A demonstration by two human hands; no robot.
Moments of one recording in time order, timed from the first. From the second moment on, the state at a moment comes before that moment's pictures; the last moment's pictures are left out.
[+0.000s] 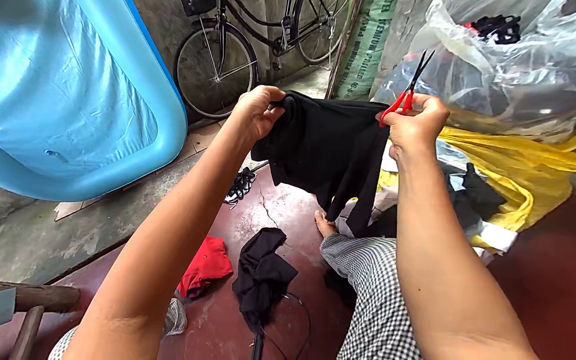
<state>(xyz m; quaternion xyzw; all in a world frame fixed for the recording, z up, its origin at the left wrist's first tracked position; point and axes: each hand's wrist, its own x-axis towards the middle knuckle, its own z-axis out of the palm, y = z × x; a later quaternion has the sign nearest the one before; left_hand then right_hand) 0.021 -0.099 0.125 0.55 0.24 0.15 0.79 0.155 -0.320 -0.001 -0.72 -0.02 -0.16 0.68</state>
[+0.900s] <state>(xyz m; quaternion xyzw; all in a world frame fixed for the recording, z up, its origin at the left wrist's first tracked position) -0.130 -0.128 -0.263 0.19 0.42 0.04 0.89 0.057 -0.177 0.015 -0.33 0.08 0.28 0.90</state>
